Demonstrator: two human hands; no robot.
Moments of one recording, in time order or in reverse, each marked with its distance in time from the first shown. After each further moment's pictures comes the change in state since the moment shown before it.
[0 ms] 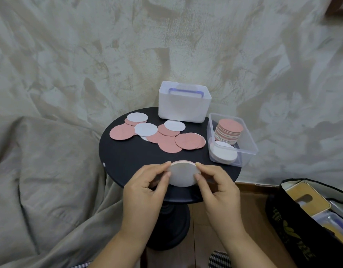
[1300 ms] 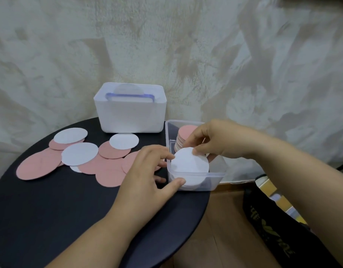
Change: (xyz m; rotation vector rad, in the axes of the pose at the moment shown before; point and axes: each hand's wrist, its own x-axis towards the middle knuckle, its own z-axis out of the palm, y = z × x) left_hand 0.078 -0.016 0.106 0.009 -0.486 0.121; right_hand 0.182 0.032 -0.090 -0.498 -0.792 0.435
